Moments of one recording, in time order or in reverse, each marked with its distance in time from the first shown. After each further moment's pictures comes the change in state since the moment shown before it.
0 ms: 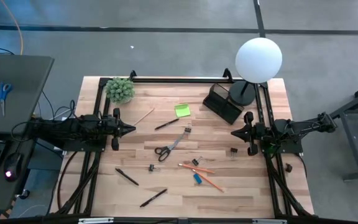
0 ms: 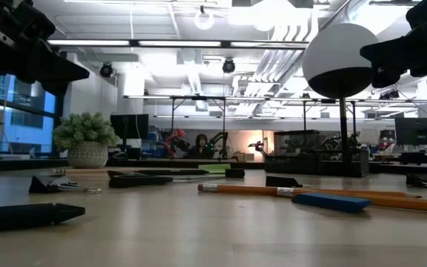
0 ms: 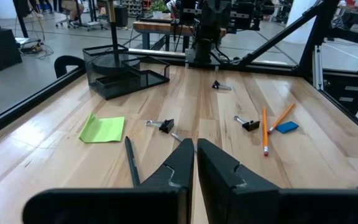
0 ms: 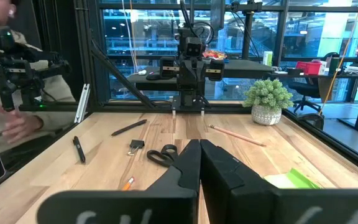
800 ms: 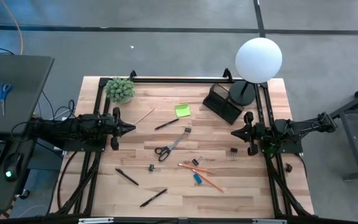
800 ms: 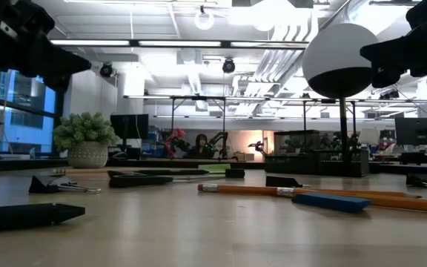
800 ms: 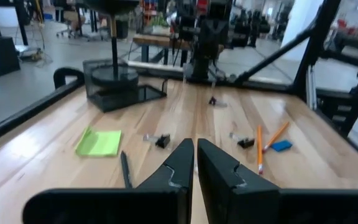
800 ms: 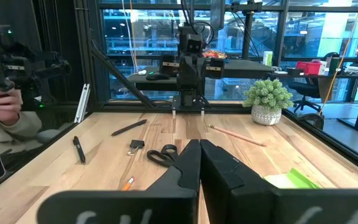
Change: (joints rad) left arm 0.000 0.000 0.000 0.076 0.000 -0.026; right arm 0.000 0.000 0.000 0.000 0.000 0.000
